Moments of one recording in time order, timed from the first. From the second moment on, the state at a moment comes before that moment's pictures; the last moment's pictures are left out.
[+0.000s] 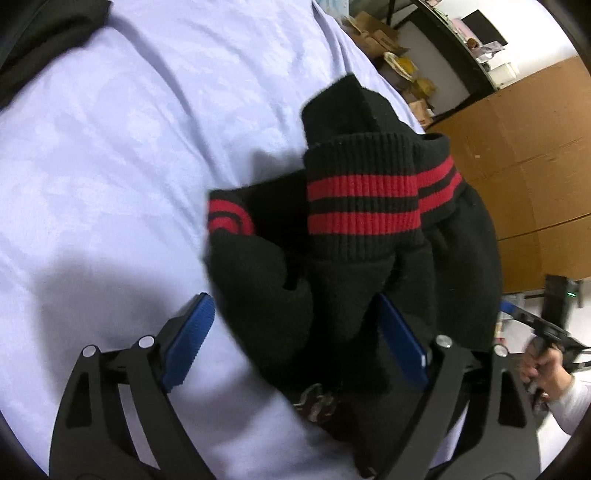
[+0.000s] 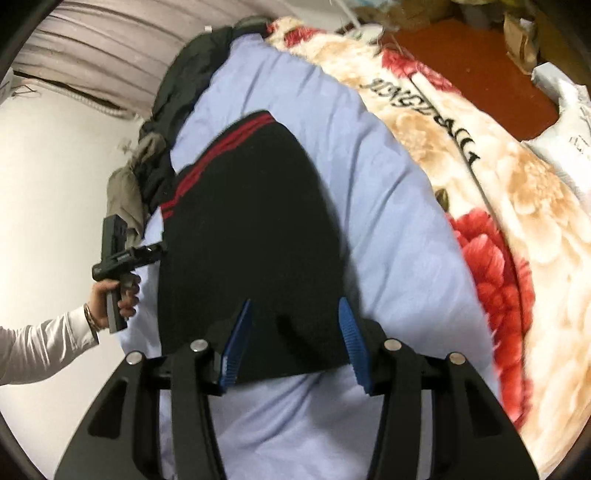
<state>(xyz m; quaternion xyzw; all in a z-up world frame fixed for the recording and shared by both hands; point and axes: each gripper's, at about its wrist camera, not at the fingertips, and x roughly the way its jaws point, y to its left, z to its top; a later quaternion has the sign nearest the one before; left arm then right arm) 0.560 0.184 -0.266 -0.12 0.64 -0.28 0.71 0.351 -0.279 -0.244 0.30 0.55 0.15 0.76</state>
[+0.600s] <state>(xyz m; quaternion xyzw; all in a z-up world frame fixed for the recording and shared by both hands) 0.564 0.183 -0.298 -0.17 0.65 -0.28 0.69 0.284 -0.279 -0.267 0.47 0.53 0.10 0.70</state>
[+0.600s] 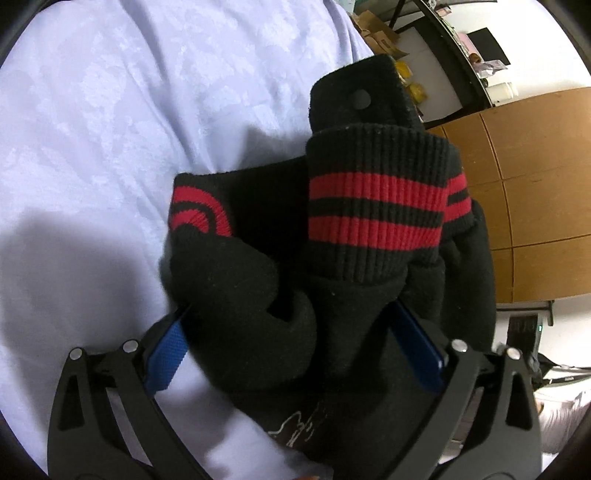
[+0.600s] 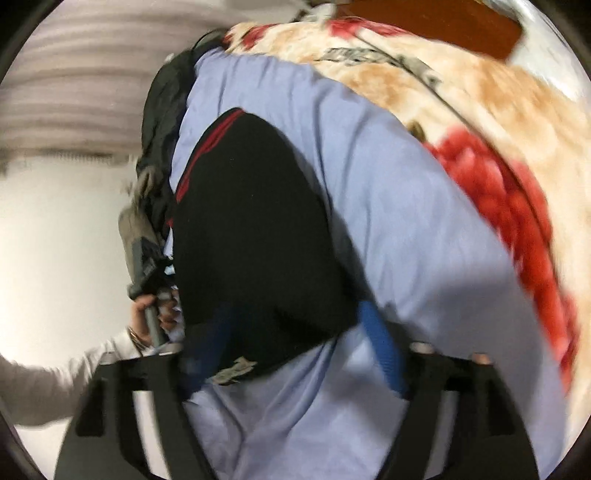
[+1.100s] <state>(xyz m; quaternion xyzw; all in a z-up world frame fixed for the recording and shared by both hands) 0.543 0.180 -0.293 -0.21 0.63 -0.25 0.71 0.307 -0.231 -0.301 0.52 0.51 0.02 0.69</state>
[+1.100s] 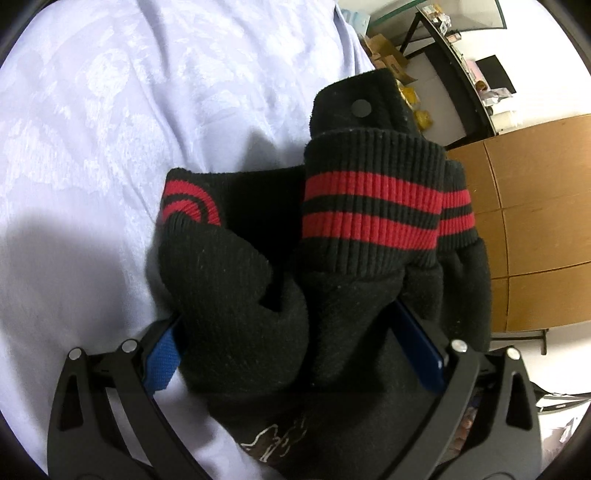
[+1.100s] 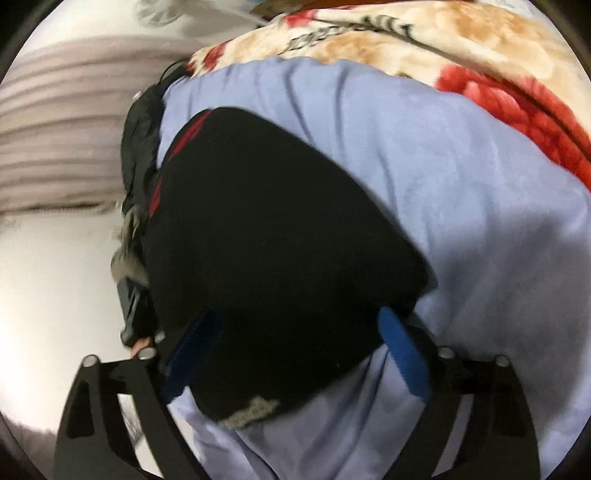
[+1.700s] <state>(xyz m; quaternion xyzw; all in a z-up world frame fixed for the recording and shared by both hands) 0.552 0.193 -0.290 -0.27 0.64 -0.27 0.67 0.345 -0.212 -0.275 0.54 0.53 -0.01 0.66</state>
